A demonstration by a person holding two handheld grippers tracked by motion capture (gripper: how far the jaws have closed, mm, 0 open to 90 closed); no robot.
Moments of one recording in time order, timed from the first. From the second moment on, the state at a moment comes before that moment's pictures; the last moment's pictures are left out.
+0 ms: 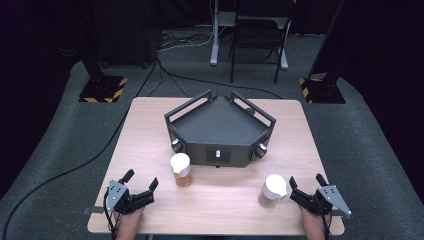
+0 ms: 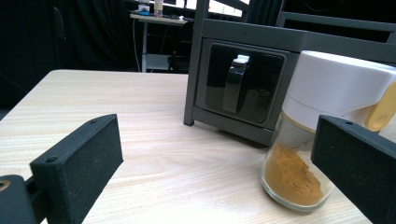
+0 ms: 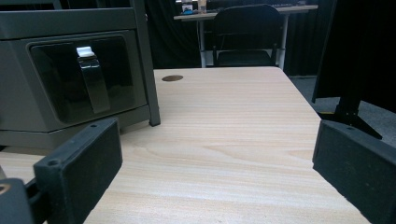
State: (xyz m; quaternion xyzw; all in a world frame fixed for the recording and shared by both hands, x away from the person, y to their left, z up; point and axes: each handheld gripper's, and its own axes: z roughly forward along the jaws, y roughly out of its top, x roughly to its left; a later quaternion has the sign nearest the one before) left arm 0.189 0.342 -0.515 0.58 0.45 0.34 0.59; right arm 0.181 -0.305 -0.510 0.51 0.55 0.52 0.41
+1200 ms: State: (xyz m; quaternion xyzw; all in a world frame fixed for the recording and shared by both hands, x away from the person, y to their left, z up) left arm 0.179 0.324 -0.499 0.63 0.36 0.34 0.60; right arm 0.180 -0.306 -0.512 0.50 0.55 0.52 0.41
